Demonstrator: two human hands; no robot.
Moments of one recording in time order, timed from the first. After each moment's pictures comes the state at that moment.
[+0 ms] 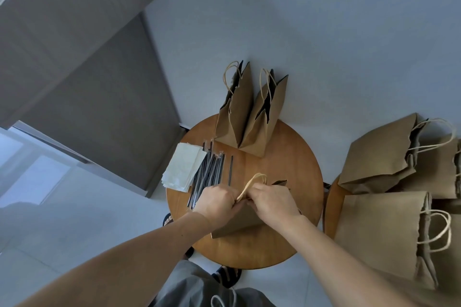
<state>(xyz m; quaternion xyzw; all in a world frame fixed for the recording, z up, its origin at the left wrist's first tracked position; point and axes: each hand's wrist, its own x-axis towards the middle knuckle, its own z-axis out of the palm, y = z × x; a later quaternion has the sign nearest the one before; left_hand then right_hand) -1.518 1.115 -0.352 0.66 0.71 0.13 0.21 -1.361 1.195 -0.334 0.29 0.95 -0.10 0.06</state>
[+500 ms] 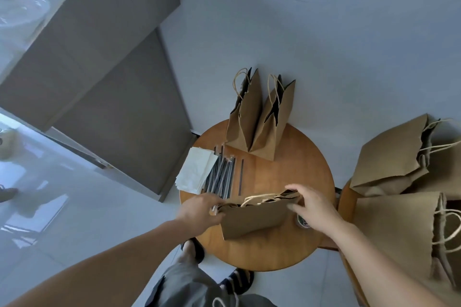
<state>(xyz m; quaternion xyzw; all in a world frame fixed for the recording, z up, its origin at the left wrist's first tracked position) -1.572 1.068 -0.357 0.58 0.74 0.06 0.33 -1.285 1.224 -0.365 0.47 0.81 -0.35 0.02</state>
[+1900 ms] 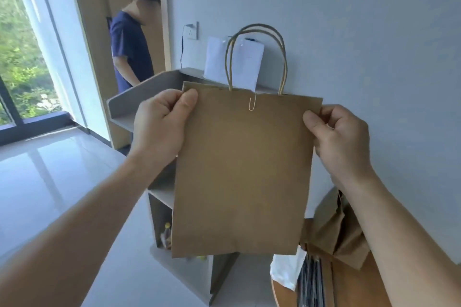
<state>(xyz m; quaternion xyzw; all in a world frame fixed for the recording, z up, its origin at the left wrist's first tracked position) -1.882 0.817 0.042 0.38 0.63 0.67 -0.04 -1.672 0.978 0.041 0.27 0.71 -0.37 -0.53</state>
